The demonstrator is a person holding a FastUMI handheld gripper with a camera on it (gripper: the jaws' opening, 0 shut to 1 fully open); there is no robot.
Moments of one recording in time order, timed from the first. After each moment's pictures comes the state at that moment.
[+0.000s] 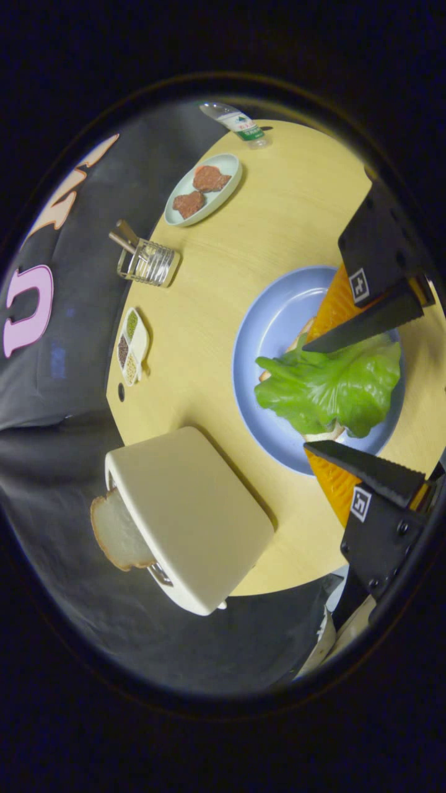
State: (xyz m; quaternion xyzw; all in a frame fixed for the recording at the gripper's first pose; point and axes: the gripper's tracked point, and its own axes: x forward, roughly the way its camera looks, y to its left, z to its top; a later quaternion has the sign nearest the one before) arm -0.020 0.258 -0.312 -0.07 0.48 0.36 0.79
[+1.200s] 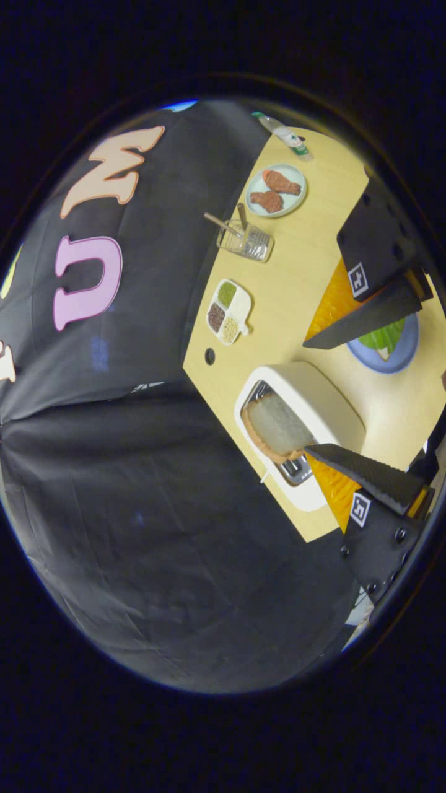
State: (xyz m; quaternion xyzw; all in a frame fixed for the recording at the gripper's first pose) arm 0.012 0.381 -0.131 0.00 0.40 0.38 0.84
